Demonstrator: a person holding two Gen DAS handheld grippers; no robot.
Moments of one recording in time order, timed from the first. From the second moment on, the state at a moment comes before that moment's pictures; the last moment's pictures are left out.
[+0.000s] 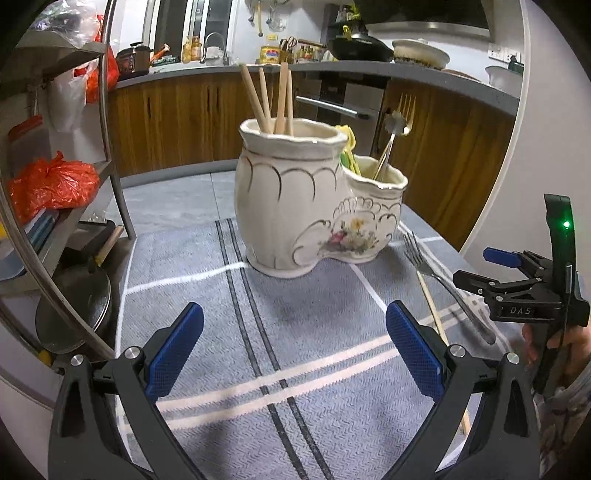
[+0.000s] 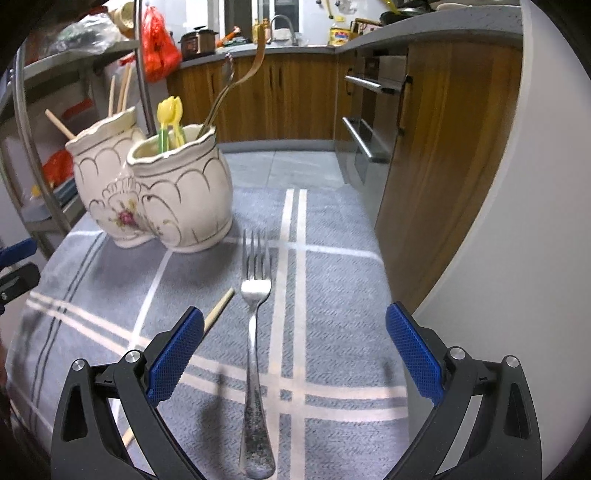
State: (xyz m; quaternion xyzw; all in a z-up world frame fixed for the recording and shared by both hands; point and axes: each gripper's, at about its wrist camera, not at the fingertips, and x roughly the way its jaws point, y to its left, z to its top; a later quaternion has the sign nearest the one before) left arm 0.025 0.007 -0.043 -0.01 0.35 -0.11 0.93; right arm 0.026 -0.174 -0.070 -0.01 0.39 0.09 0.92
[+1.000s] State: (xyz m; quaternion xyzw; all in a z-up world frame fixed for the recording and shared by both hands) left arm 0.021 -0.038 -0.055 0.03 0.38 -0.13 0.91; right arm 0.040 -0.158 -0.083 -0.01 0.43 0.17 0.89
